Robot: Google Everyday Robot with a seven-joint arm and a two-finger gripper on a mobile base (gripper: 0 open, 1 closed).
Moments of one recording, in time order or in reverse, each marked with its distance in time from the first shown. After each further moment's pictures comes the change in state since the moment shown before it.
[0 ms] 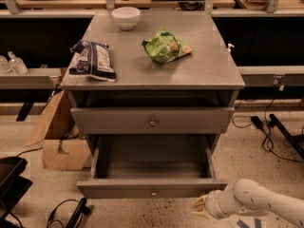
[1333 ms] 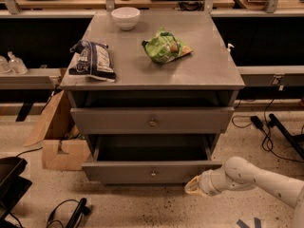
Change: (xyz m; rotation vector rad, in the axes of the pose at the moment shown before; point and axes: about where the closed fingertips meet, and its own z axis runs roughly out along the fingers) arm -0.028 -0.074 0.014 -0.018 -0.016 -0.054
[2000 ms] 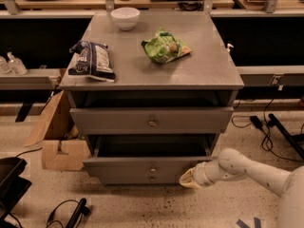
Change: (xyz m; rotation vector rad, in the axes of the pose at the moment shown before) arm -0.019 -0.030 0.014 -0.015 -0.024 -0.068
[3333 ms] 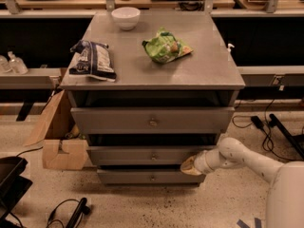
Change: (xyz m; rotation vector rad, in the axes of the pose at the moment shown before) arm -0.006 -0.059 -0.006 0.045 -0.024 -0.020
